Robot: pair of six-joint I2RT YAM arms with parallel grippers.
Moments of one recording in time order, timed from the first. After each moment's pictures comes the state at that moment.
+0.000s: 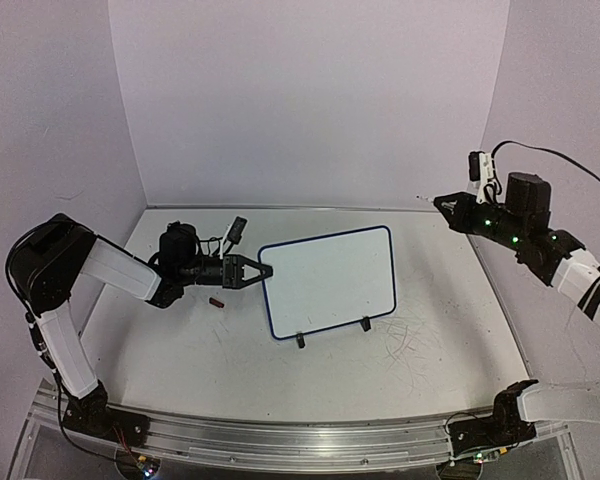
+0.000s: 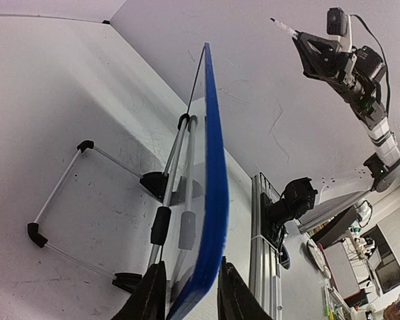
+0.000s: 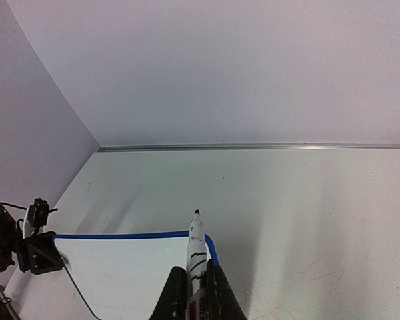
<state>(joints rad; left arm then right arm) -0.55 1.79 0.77 0.84 0.89 -0.63 0.29 1.05 0.97 -0.17 -0.21 0.30</state>
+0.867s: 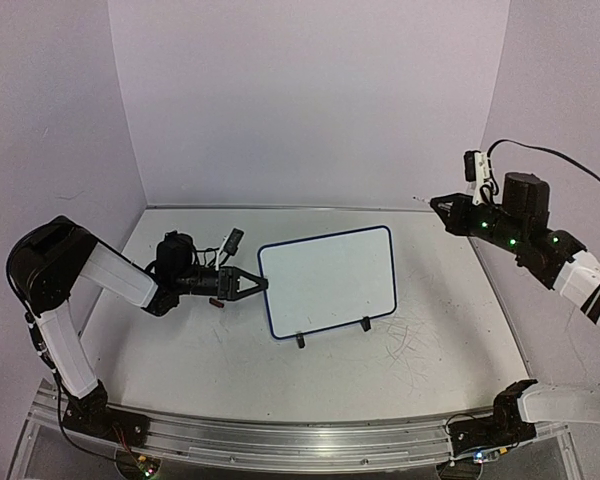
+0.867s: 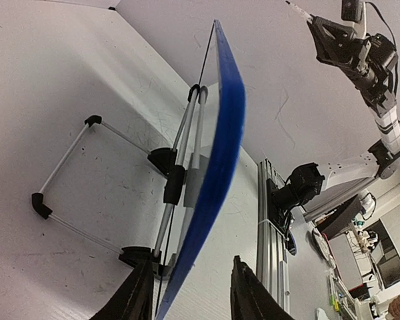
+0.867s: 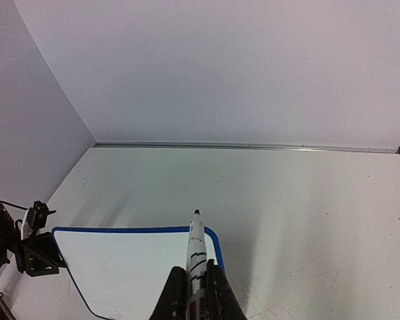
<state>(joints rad) -0.53 1.79 0.71 0.85 0.91 -0.57 0.36 1.03 0.98 -0.20 -0.13 0.28</state>
